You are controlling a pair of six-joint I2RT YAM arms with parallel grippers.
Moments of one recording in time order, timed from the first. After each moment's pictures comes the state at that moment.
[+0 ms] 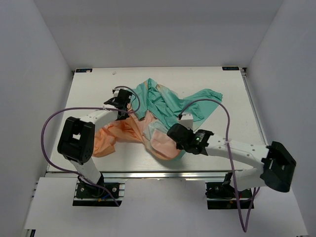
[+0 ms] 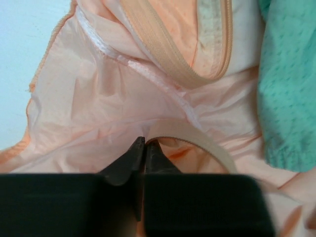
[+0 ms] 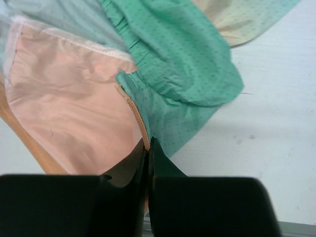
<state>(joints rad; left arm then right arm) -0.36 1.71 1.08 -0.41 -0.45 -0.42 1.08 1.35 0.89 -0.61 0.53 0.81</state>
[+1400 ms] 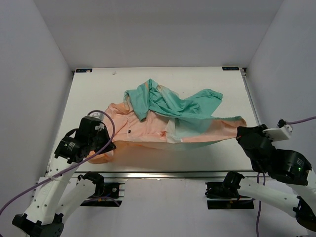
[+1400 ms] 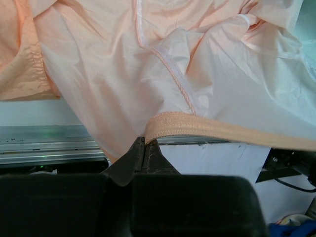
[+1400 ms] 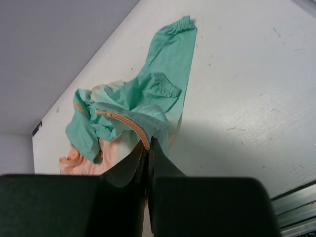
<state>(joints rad) -0.37 0.73 0.93 -1.13 0.03 -0.63 1.02 0.52 1.11 -1.32 1.02 1.36</state>
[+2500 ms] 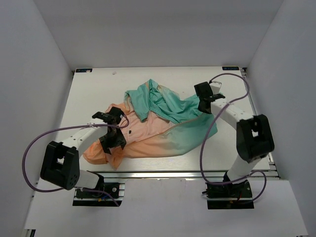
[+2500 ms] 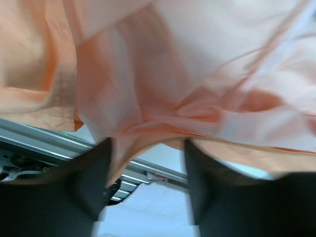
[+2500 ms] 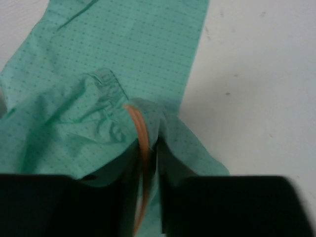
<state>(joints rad) -0.37 1.38 0.85 -1.00 -0.14 -0.81 0.39 1.65 1.14 -0.47 0.53 0.58</state>
